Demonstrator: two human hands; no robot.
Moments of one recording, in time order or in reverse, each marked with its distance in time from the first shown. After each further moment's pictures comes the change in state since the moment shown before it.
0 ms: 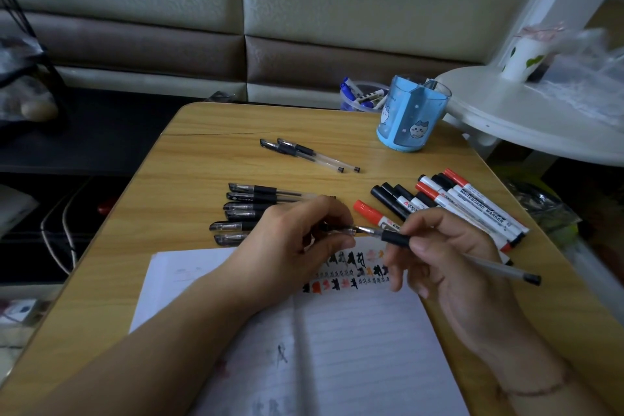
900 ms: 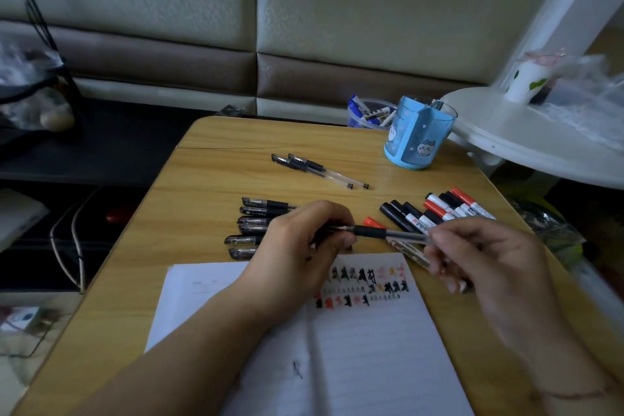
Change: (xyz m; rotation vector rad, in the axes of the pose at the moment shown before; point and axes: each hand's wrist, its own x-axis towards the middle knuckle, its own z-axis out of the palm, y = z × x) left_hand -0.001 -0.002 0.000 -0.051 0.165 -0.047; right_hand 0.008 -0.020 -0.013 -0.279 0.153 -0.079
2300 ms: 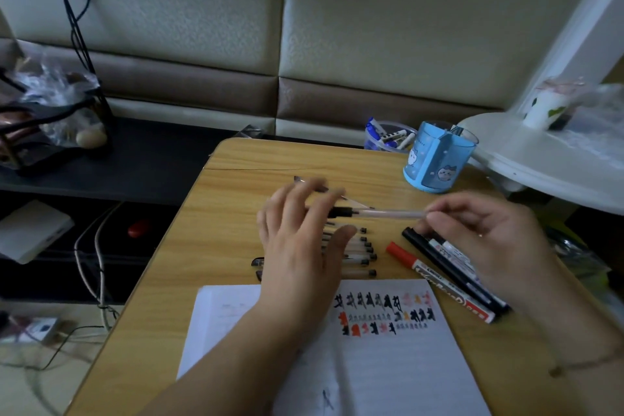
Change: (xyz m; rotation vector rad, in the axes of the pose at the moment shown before) left_hand 0.005 -0.009 -0.005 0.402 0.298 -0.070; right_hand 0.048 -0.024 0.015 -0.234 -0.103 -0.080
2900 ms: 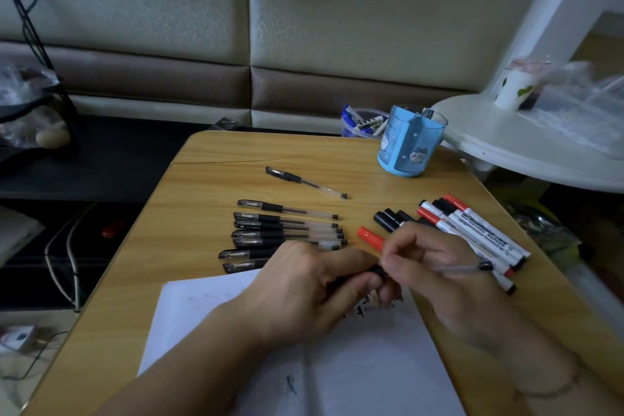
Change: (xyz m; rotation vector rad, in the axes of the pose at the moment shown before) left_hand -0.002 0.027 -0.010 -0.359 -0.602 0.280; right_hand -0.039 0.012 0.013 0.329 -0.316 -0.004
